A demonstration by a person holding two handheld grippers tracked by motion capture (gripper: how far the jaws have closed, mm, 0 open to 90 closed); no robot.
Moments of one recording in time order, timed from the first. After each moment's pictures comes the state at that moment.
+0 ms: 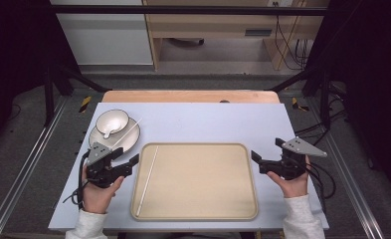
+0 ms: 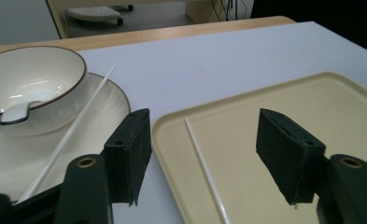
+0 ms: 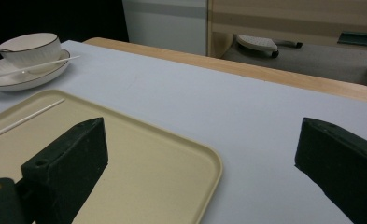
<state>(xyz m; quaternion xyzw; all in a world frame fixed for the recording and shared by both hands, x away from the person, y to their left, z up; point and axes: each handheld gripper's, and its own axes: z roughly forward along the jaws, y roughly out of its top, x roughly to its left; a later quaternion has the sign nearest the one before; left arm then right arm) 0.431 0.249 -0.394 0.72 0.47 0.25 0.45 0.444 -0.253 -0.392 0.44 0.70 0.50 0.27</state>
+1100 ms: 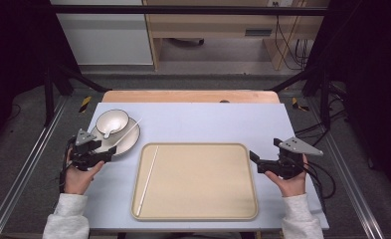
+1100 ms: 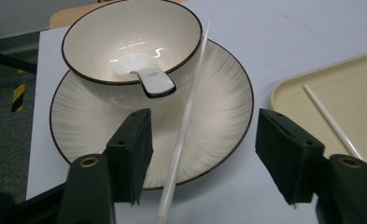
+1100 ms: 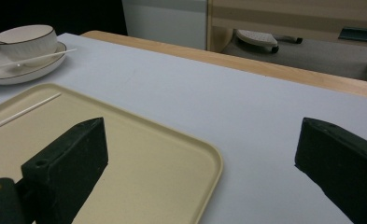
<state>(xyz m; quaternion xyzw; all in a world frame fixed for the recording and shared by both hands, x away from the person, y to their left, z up) 0.498 0.315 -0.421 0.75 0.50 0.26 0.35 0.448 -0.250 -0.395 0.44 0.71 0.49 0.27</state>
